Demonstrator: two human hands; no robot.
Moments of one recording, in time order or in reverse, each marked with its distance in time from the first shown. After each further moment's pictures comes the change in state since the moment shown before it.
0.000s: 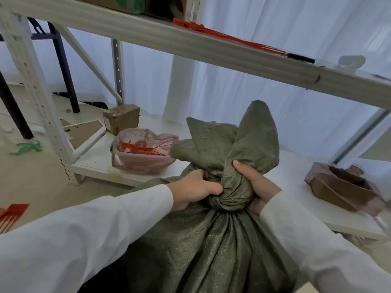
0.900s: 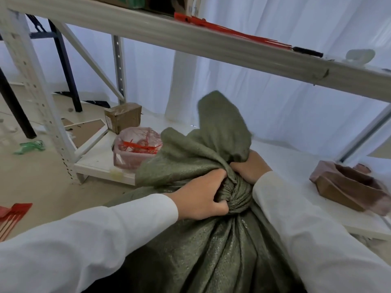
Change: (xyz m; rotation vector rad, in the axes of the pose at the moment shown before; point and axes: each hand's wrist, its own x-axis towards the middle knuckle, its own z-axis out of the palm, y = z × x) left_hand -0.013 0.002 -0.003 0.798 -0.074 0.494; right_hand 0.047 -0.026 -0.001 -1.083 0.209 -0.410
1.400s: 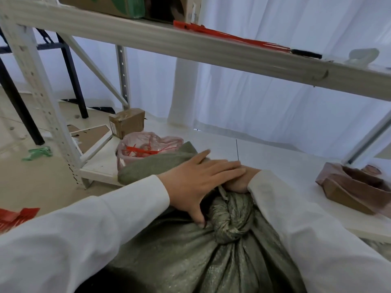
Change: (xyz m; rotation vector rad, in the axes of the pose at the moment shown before) left_hand 0.012 -0.006 -0.040 0.795 -0.141 0.309; right_hand -0.008 0.008 0.011 -0.174 -0.325 -0.155
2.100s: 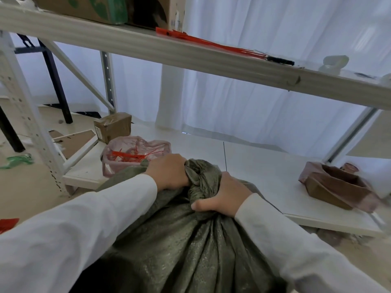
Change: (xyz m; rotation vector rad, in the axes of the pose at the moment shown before) left_hand 0.018 -0.014 0.009 -0.356 -0.007 -0.667; right_hand -0.033 -0.009 0.018 -0.048 0.132 0.175
